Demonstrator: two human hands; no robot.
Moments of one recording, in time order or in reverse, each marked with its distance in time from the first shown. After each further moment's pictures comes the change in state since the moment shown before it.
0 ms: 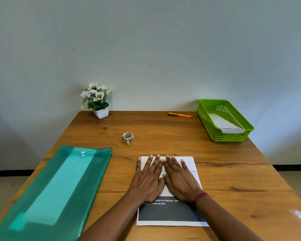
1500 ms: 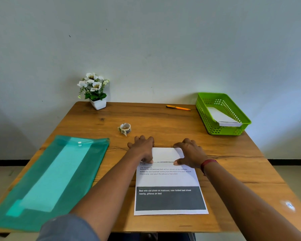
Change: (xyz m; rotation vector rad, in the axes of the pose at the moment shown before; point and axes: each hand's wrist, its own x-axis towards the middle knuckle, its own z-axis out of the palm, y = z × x) left_hand 0.069 -0.024 -0.053 -0.168 -0.303 -0.277; right_hand 0.024 0.057 -0.061 0.111 -0.211 0.212
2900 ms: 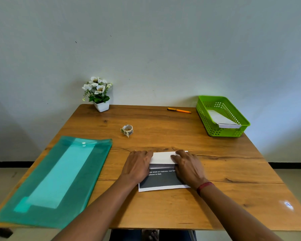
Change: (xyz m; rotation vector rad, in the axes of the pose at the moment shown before) left_hand -0.057 -0.022 0.052 0.110 0.517 0.291; right_hand -0.042 -0.026 0.039 -0.161 0.375 -0.127
